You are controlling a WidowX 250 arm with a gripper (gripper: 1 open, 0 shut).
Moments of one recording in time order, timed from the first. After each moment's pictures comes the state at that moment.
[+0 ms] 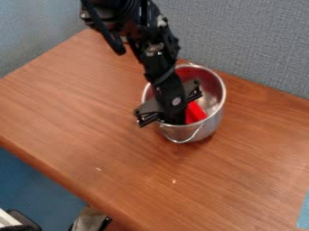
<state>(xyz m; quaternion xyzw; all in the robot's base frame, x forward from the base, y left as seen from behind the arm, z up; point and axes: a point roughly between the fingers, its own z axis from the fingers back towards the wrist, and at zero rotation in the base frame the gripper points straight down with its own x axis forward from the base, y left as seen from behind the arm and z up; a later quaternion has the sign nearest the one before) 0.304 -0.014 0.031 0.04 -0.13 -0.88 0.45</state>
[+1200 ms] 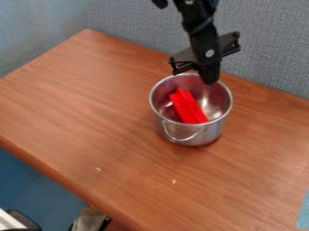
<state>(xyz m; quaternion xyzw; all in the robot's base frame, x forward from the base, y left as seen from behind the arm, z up) 0.371 -0.030 0.077 0.11 -0.13 -0.92 0.35</state>
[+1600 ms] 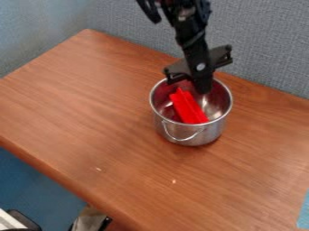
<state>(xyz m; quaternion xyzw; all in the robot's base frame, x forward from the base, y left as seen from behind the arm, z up) 0.373 -0.017 0.049 0.11 -0.12 -0.93 0.34</state>
